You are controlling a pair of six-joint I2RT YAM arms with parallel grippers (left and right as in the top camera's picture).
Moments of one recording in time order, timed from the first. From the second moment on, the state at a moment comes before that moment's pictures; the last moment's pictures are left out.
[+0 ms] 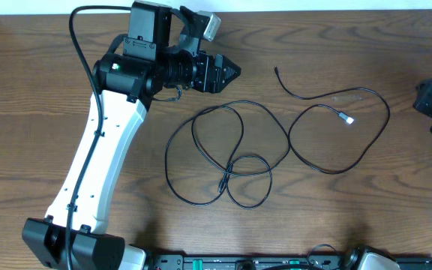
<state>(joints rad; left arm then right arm) -0.27 1.62 1.68 -0.87 0.65 -0.07 -0.38 1.26 1.34 -0.84 -0.21 0.22</state>
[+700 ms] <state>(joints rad) -0.27 1.62 1.68 -0.87 0.68 -0.07 -0.35 1.82 1.34 -0.86 -0.01 0.32</state>
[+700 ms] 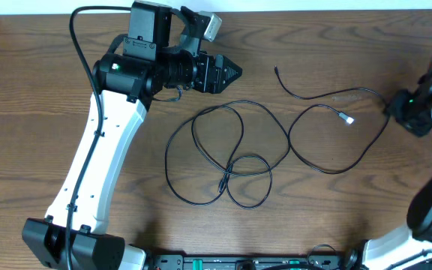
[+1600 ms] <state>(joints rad) -0.27 1.62 1.68 -0.87 0.68 -0.07 -0.35 1.99 1.34 -0.75 0.09 0.34</state>
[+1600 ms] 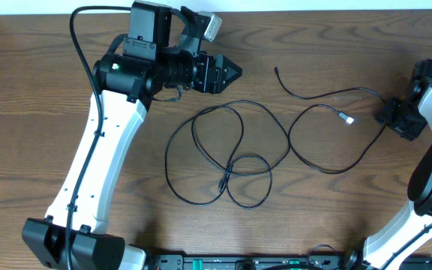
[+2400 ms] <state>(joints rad) -0.27 1.62 1.68 -0.87 0.70 -0.07 -0.35 2.00 1.34 -0.73 0.11 0.28</state>
